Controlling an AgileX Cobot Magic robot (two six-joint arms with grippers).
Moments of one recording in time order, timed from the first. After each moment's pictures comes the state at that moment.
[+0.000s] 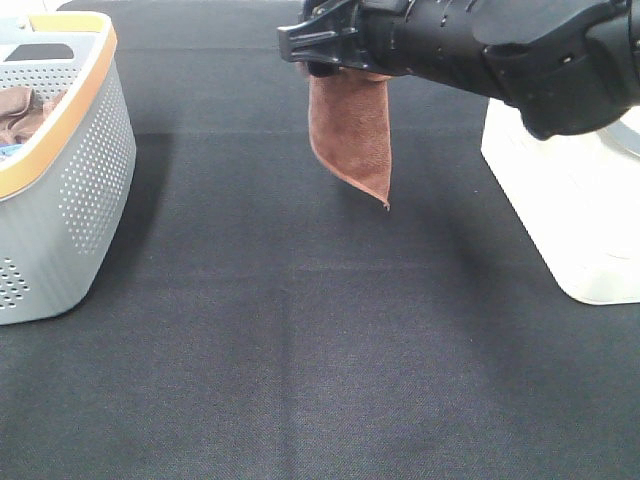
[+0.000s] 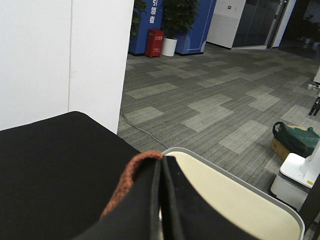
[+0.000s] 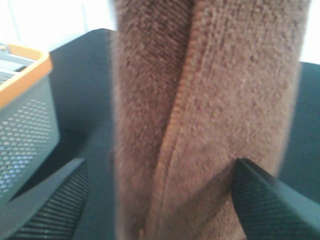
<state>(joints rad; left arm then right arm) -0.58 1.75 -1.98 -0.63 0.41 0.37 0.74 1.62 -1.00 1.03 -0.50 -0.96</state>
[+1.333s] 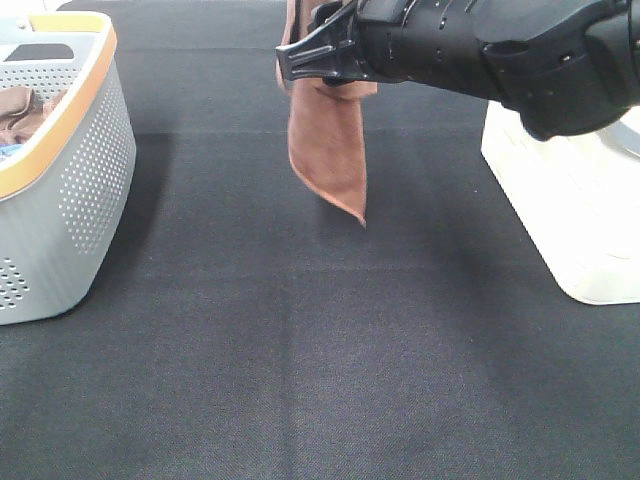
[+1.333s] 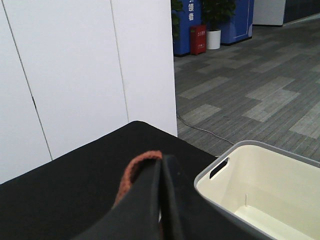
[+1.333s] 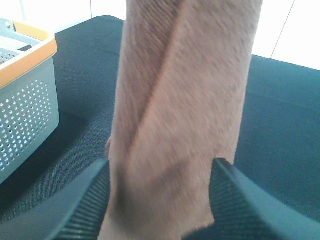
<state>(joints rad) -0.58 1.80 -1.98 -0.35 0.30 0.37 0.74 1.62 -1.00 1.04 -0.47 -1.06</state>
